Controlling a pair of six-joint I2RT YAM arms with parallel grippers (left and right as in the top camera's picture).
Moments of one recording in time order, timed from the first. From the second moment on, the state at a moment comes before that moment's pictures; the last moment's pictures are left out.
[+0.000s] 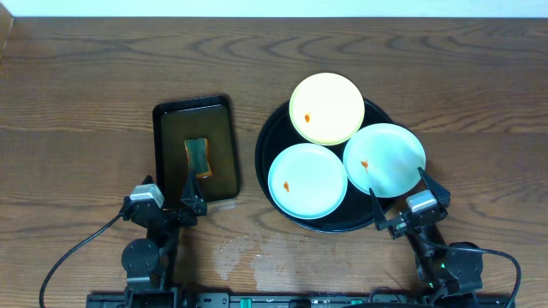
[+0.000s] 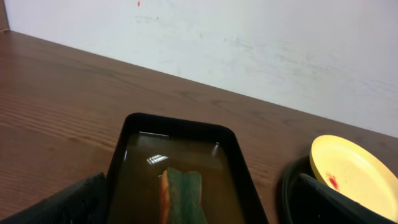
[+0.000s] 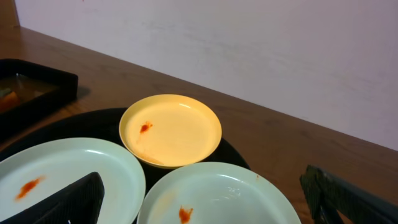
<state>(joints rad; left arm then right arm) 0.04 0.01 0.01 -0.10 0.05 -0.28 0.17 0.01 0.01 -0.06 -0.19 -0.20</state>
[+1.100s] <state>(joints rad) 0.04 0.01 0.01 -0.10 0.04 -0.28 0.17 0.01 0.01 -0.06 -0.19 -0.20</state>
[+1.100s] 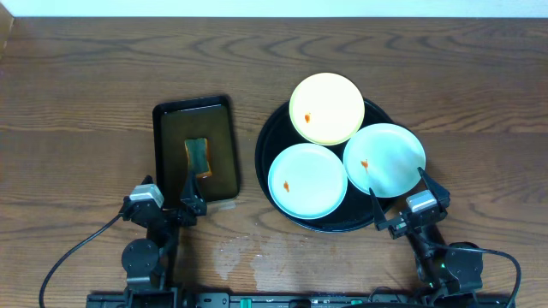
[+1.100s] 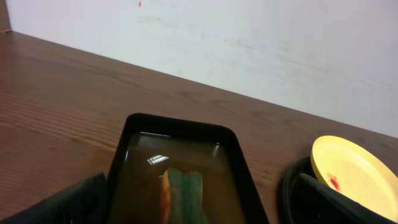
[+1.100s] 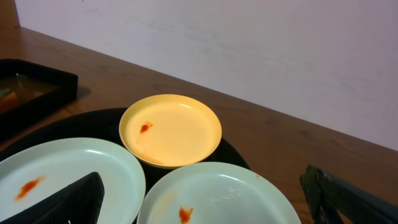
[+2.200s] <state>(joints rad) 0.04 0.46 0.65 -0.52 0.02 -0.32 0.17 0.43 0.56 -0.31 -0.31 -0.01</state>
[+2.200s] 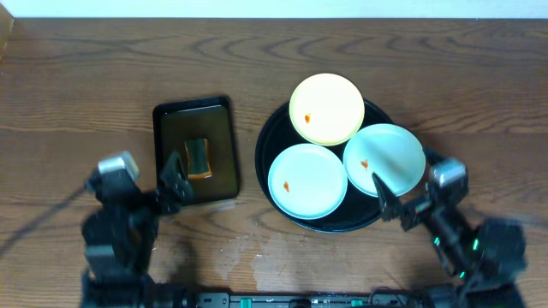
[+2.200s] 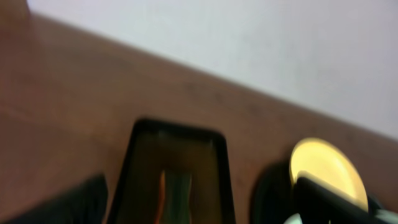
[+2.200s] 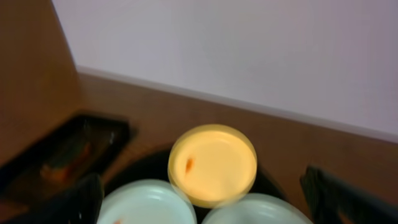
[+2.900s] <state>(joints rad) 0.03 1.28 1.13 -1.00 0.13 -0.33 0.17 1.38 1.29 -0.87 -0.53 0.06</state>
